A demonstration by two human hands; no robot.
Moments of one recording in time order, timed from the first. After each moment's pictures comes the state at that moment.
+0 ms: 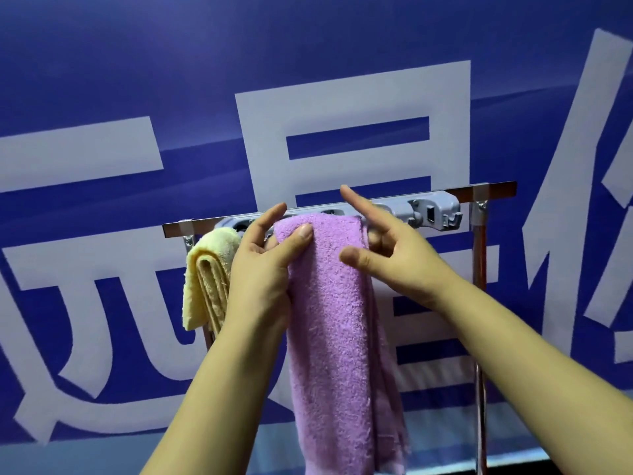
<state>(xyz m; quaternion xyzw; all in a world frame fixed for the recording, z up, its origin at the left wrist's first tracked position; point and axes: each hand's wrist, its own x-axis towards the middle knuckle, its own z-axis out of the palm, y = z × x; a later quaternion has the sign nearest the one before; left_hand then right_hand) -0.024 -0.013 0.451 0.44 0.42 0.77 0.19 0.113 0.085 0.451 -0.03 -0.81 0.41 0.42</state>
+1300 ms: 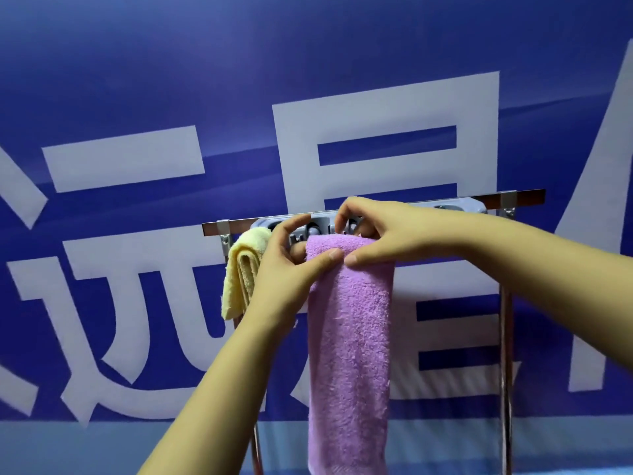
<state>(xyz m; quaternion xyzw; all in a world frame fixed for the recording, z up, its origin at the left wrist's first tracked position) -0.044 -0.035 0.441 0.50 0.50 0.70 0.10 0.098 0.066 0.509 -0.12 -0.96 0.15 0.20</state>
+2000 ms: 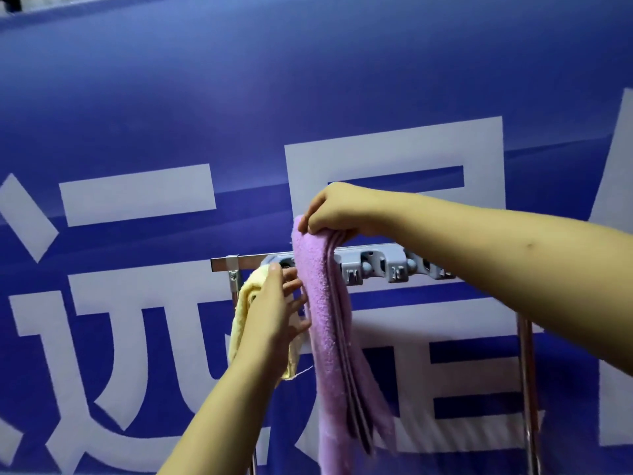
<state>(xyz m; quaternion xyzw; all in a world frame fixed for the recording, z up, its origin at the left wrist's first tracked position) -0.066 -0.036 0.461 0.32 0.51 0.77 0.21 0.010 0.051 0.577 -0.21 -0.90 0.27 0.27</state>
